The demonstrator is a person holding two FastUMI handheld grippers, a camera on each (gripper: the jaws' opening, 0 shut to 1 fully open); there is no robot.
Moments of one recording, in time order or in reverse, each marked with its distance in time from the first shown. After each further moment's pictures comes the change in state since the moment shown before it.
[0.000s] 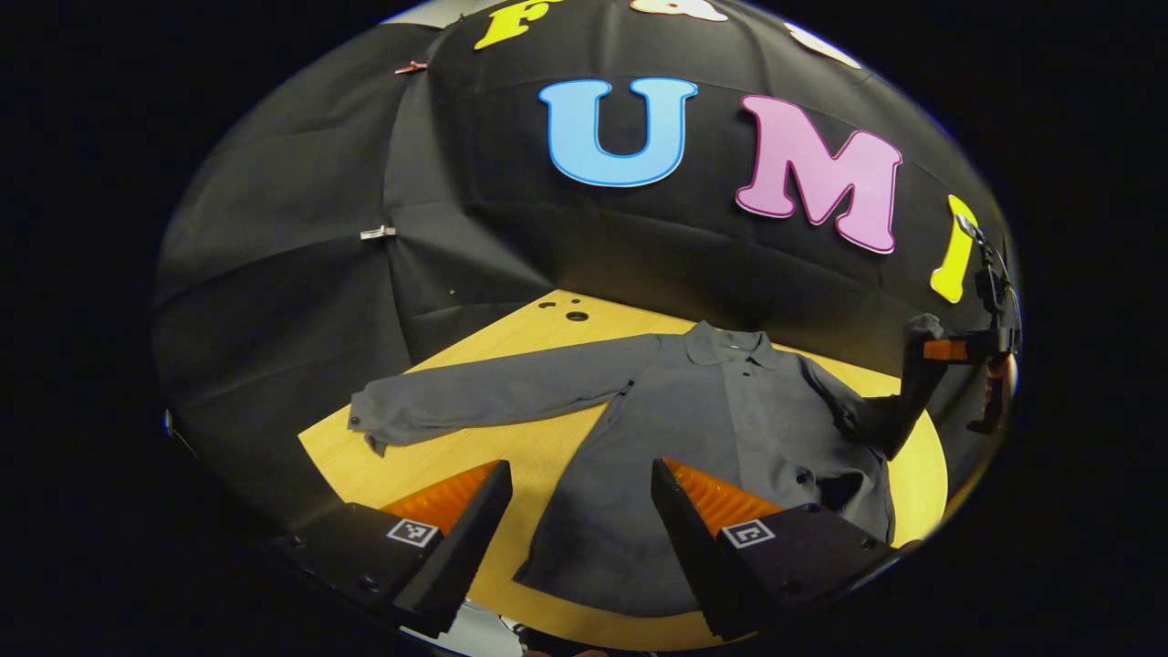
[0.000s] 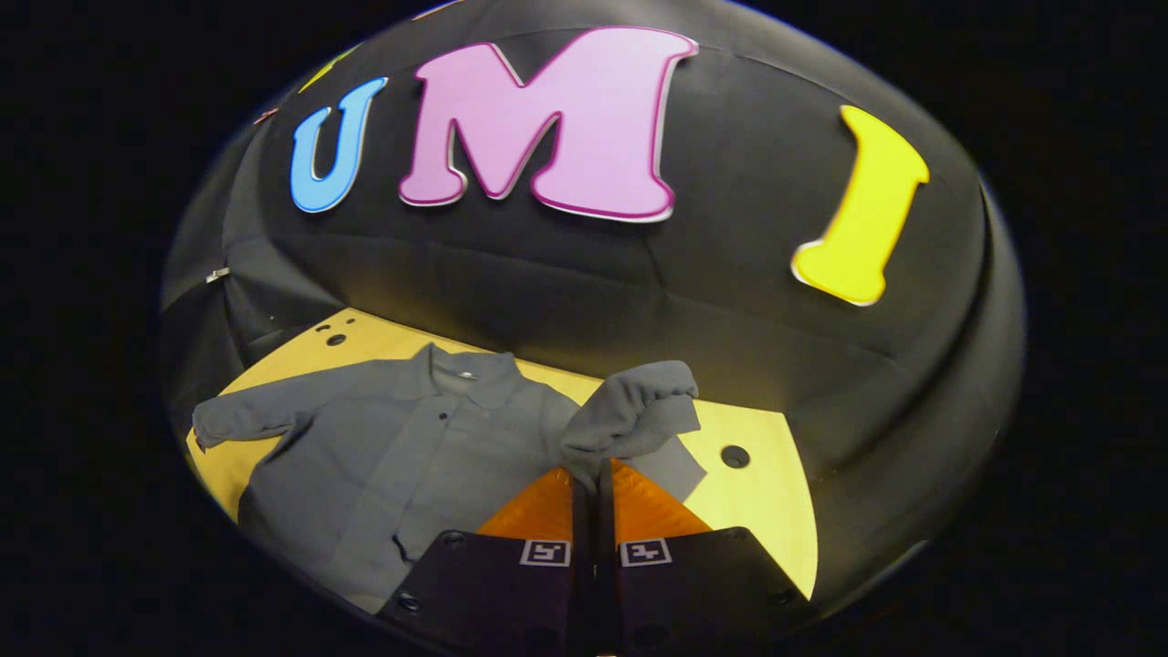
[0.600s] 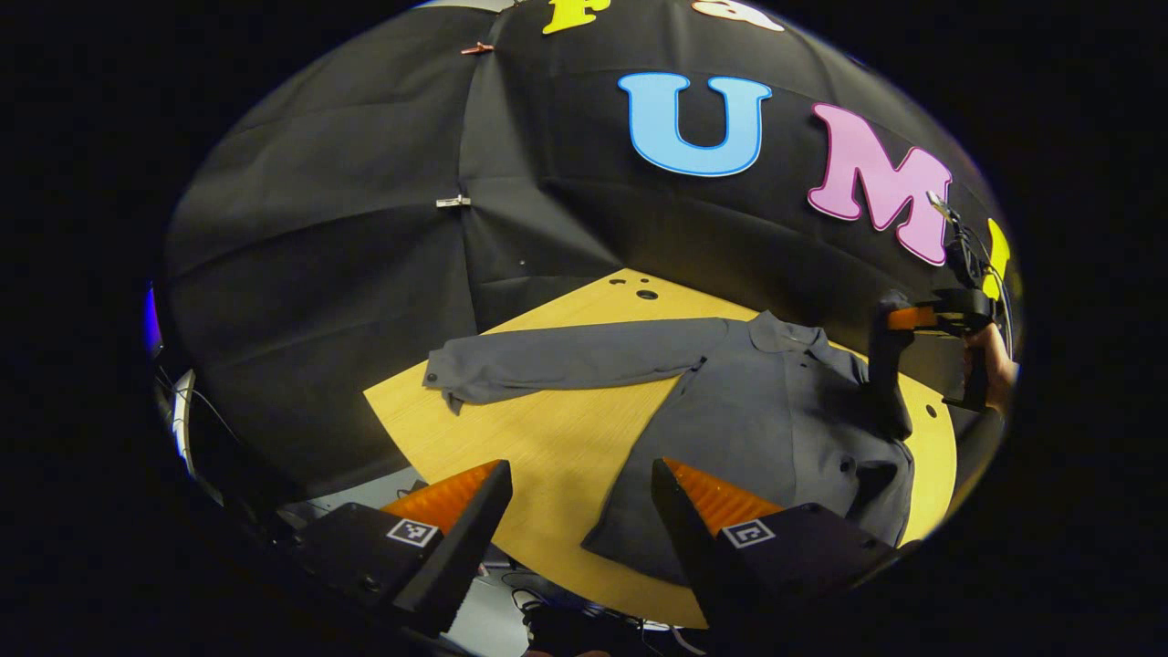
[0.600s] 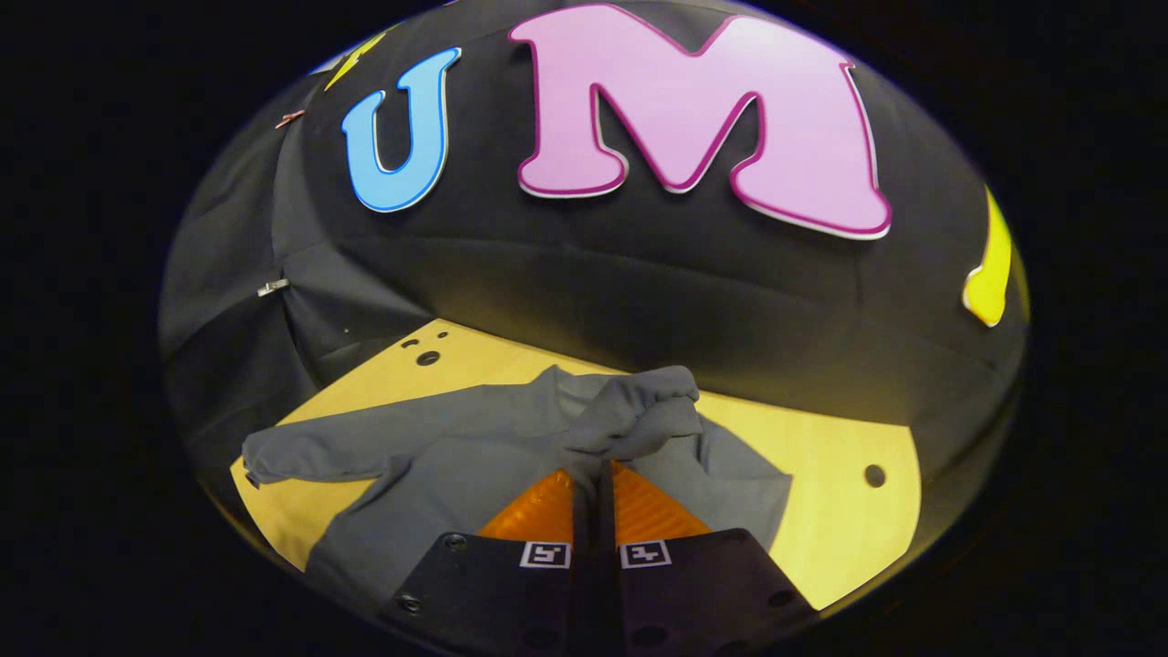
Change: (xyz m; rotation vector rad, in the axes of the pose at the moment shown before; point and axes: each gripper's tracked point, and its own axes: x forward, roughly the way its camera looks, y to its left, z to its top) left arm -0.035 0.060 -0.028 -0.093 0.063 0.162; right arm 0.058 0.170 0.016 0.066 0.046 0.263
